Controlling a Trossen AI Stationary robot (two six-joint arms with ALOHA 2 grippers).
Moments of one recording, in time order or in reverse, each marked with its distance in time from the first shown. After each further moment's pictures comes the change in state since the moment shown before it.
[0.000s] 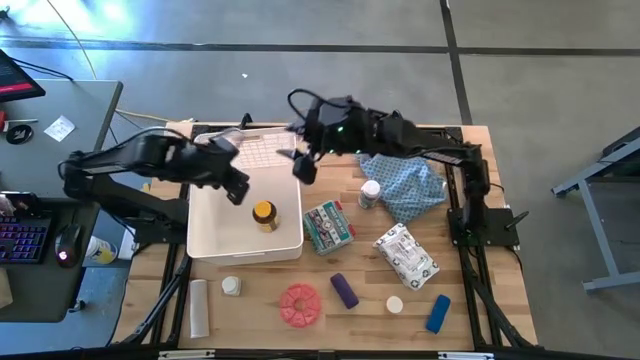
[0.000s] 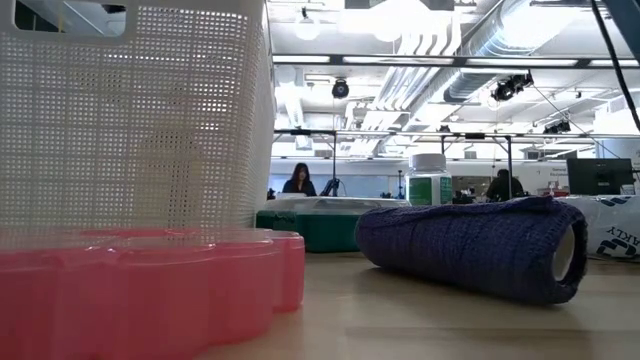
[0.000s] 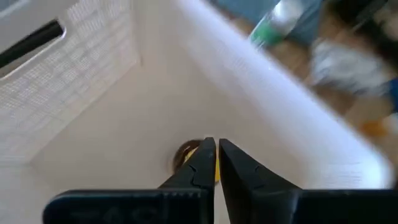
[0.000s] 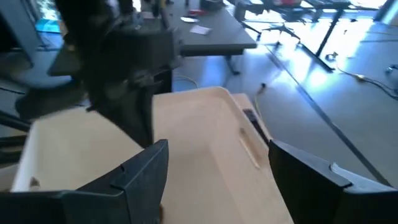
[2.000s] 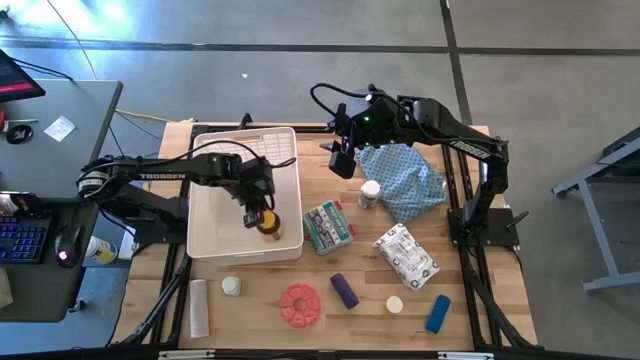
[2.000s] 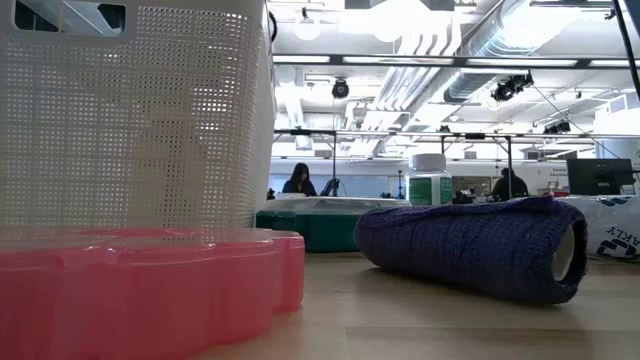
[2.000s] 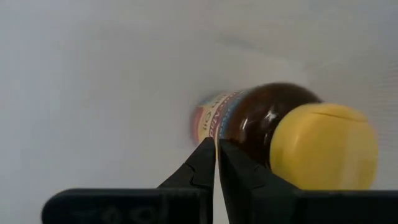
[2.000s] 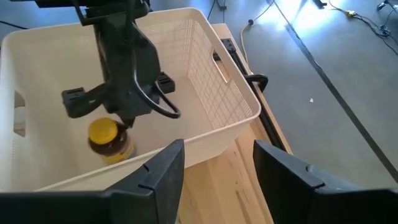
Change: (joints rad) left arm 0.226 0.159 -0.484 0.429 0.497 0.670; right arm -0.033 -0.118 -0.002 -0.388 0.027 0.019
